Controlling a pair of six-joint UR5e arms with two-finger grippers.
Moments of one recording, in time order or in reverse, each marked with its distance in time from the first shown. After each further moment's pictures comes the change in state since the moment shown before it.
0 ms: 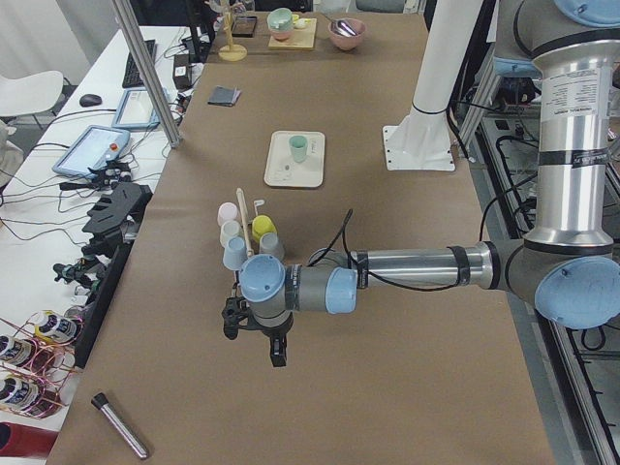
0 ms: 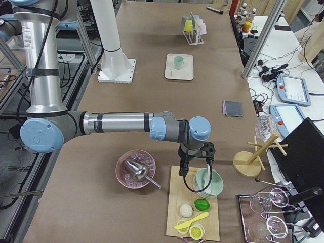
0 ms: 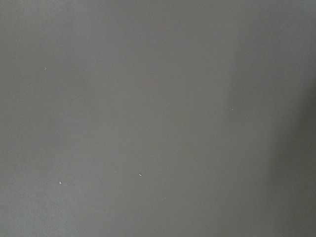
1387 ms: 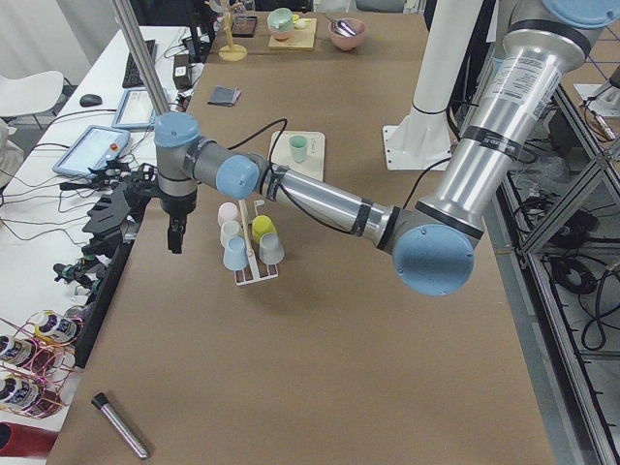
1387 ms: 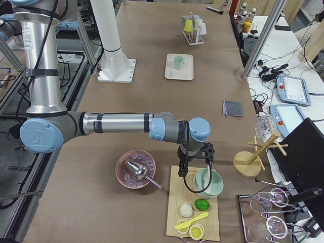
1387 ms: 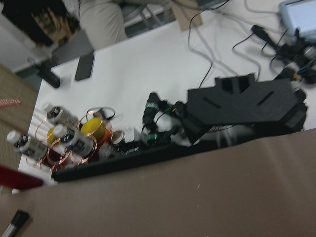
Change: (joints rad) left arm 0.061 -0.414 0.071 -0.001 0.109 -0.379; right arm 0.000 -0.001 -0.002 -0.010 -0.003 -0.034
